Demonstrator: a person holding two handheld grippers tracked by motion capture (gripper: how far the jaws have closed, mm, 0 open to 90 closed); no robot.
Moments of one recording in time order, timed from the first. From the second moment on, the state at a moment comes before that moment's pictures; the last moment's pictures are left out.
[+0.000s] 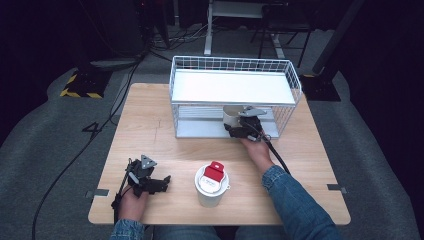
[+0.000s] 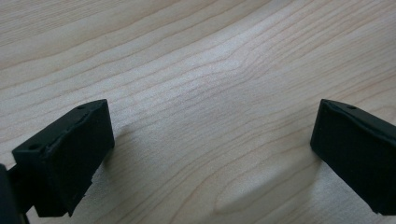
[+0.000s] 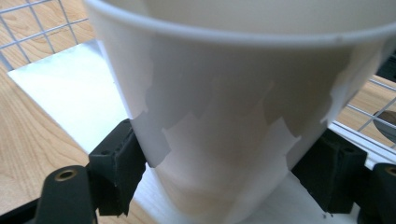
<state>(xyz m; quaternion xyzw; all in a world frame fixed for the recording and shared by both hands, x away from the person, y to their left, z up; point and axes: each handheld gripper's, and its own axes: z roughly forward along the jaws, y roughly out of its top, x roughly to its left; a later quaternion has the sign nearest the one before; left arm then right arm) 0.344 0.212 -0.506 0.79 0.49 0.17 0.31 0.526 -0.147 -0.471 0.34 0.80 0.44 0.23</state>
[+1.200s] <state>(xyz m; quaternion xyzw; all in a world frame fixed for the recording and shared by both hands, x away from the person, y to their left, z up) 0.344 0.212 -0.506 0.79 0.49 0.17 0.31 0.540 -0.154 -0.481 0.37 0.79 0.43 0.22</state>
